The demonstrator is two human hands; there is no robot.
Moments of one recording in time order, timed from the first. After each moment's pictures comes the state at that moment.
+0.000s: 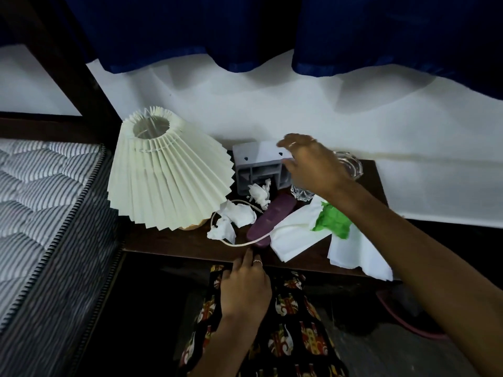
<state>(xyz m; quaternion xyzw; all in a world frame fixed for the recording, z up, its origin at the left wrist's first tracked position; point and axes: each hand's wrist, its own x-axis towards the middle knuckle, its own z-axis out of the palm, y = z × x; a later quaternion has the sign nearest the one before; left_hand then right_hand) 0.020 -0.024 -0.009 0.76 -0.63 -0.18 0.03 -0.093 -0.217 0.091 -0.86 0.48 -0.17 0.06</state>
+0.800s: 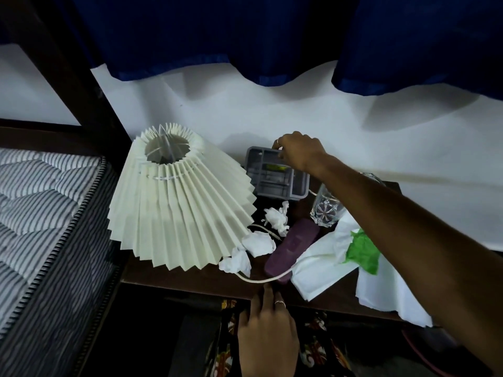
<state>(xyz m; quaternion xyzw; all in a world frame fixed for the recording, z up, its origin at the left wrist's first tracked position) 0.024 -0.030 -0.029 0.75 -0.64 -0.16 0.07 -0.017 -0.330 0.068 -0.84 0.53 0.00 0.06</state>
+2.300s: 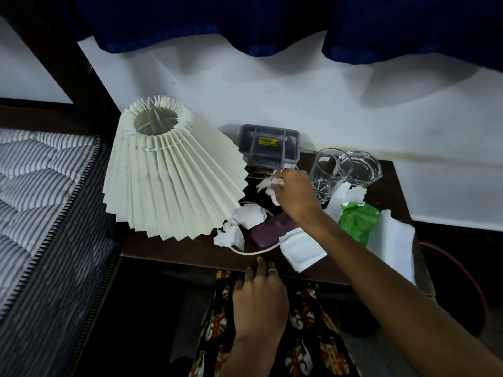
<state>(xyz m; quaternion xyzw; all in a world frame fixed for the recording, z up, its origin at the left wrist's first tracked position) 0.022 -0.030 -0.024 0.74 -0.65 -0.17 0.01 -0.033 -0.207 0.023 -0.74 0.60 -0.19 0.23</state>
